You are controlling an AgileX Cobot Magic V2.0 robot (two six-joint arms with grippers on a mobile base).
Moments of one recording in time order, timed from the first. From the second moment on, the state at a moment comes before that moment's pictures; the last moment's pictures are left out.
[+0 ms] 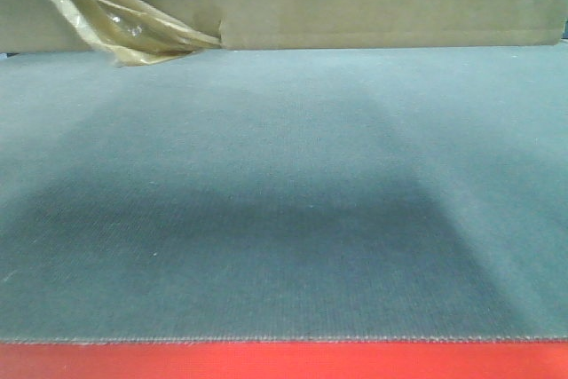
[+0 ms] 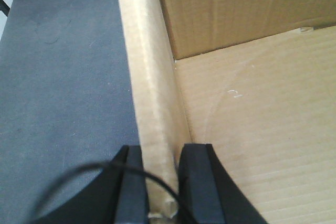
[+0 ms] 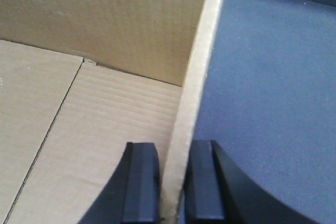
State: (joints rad) left arm -0.54 1.36 -1.74 0.57 1.23 -0.39; right arm 0.59 1.38 -1.80 -0.19 1.09 0.20
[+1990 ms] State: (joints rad) left arm -0.39 1.72 -1.75 0.39 1.03 -0.39; right arm 0.43 1.73 -1.79 -0.19 1.01 0.20
